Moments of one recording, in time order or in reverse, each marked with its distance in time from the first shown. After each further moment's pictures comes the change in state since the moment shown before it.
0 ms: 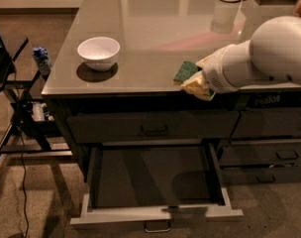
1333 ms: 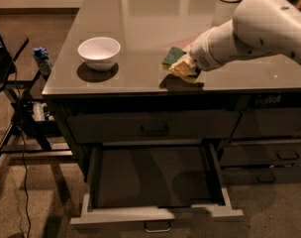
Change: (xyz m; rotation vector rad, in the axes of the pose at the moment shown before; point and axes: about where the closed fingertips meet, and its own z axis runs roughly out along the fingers) arm -0.036 -0.038 0.053 -0.090 -0.055 0.022
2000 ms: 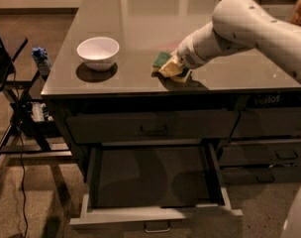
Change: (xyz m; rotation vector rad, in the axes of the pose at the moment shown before) arm 0.000 -0.010 0.063 -0.111 0.028 0.018
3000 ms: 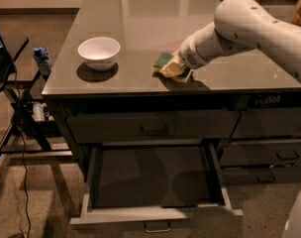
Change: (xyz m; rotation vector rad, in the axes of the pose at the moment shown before) arm 0.000 0.000 0.002 -0.003 0.000 0.000
